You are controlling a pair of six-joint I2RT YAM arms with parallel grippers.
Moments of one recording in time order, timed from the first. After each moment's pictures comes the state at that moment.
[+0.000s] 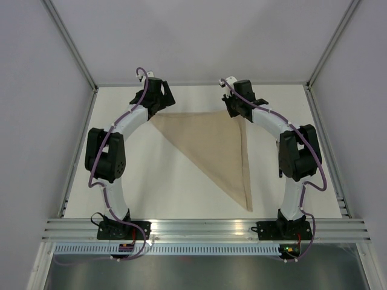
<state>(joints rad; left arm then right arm) -0.28 1.94 1.53 -0.23 -0.25 -0.53 0.33 1.97 1.52 -0.24 -0.03 -0.19</state>
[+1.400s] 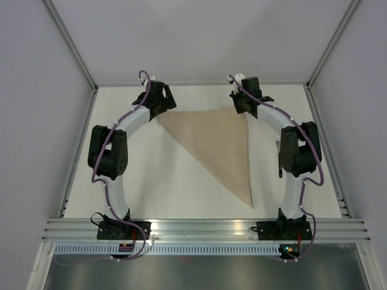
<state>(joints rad) -0.28 1.99 1.53 -0.23 -0.23 -0.53 0.26 2.03 1.57 -0.23 -0.02 -0.21</state>
